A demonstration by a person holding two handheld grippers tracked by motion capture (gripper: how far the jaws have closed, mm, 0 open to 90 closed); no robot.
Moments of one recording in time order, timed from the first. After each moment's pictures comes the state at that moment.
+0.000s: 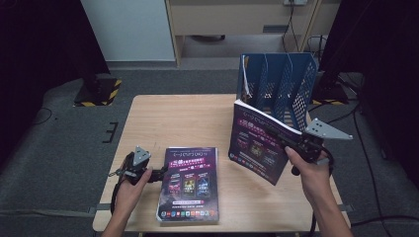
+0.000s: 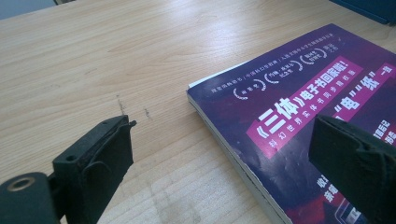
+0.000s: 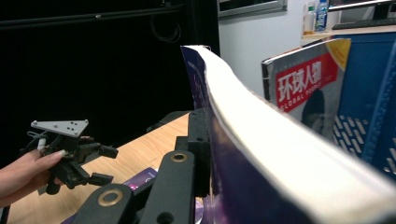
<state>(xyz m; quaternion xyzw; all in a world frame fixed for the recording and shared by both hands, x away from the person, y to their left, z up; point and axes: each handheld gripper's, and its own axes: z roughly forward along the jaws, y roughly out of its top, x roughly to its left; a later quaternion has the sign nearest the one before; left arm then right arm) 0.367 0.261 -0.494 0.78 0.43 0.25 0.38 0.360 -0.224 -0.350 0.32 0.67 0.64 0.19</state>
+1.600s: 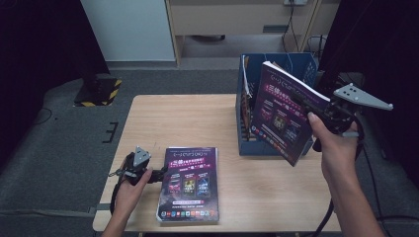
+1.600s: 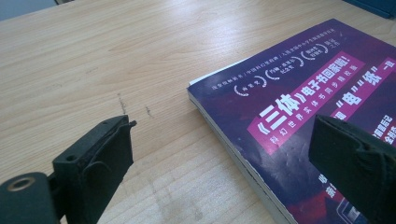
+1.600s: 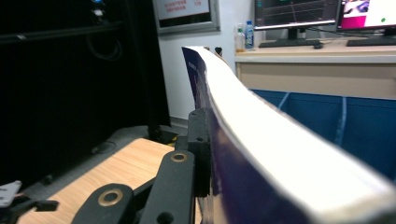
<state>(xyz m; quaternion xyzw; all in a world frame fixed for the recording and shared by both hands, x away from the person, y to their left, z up) 0.366 0.260 -0.494 0.78 0.43 0.25 0.38 0.375 -0.248 -0.261 0.40 0.63 0.60 0.28</state>
